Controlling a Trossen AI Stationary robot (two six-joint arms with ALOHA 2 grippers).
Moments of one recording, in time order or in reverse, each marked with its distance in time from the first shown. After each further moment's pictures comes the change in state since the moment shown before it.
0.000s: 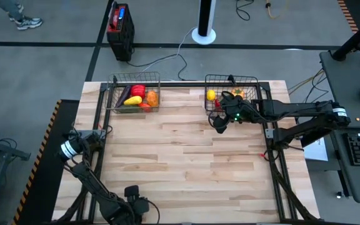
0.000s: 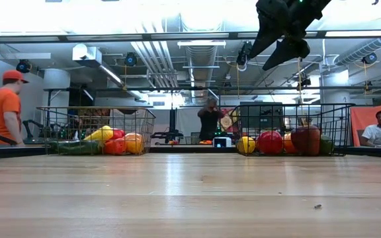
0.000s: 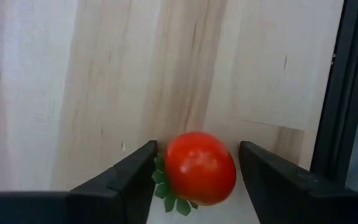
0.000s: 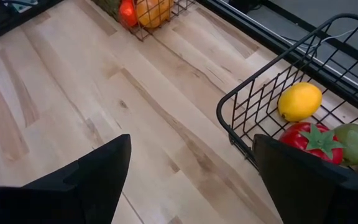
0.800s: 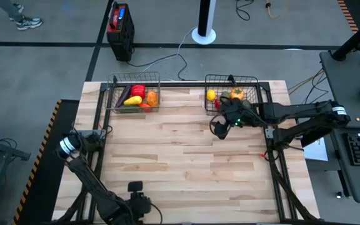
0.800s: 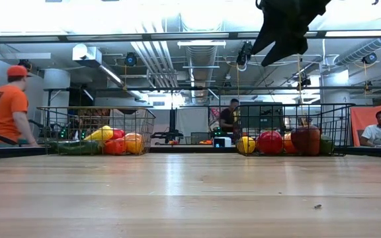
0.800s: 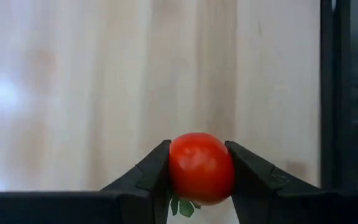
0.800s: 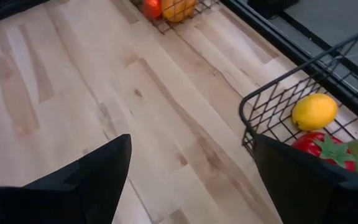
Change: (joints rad) left arm 0.020 -0.045 0.117 -0.181 -0.164 0.168; right arm 0.065 0.000 -0.001 0.001 0.004 -0.072
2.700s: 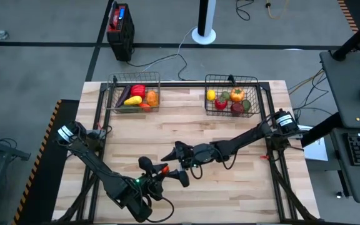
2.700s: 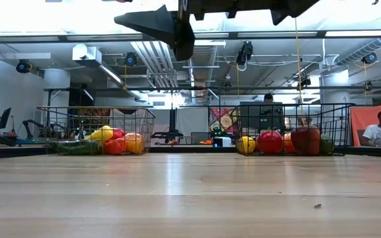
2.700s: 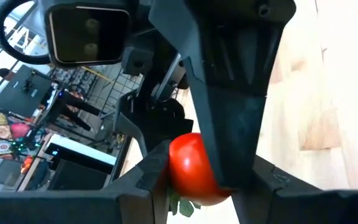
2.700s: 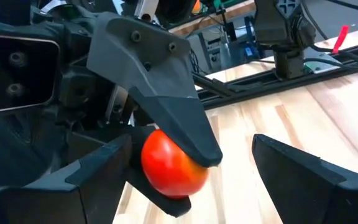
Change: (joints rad) left arm 0.176 -0.143 -0.048 0.125 -0.775 0.626; right arm 0.301 0.738 0.169 1.216 -0.298 -0.051
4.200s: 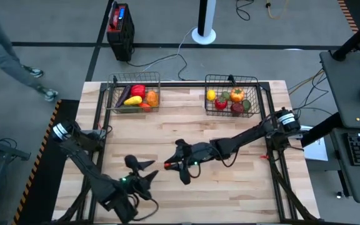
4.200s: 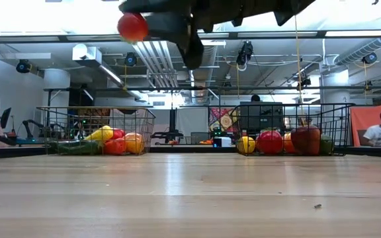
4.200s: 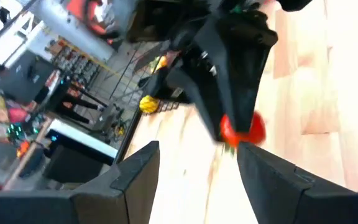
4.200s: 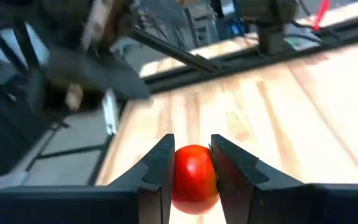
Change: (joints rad) left arm -0.089 -0.054 0.000 -0.299 -0.030 -0.331; right arm -0.019 -0.028 -0.009 -0.119 0.006 -0.016
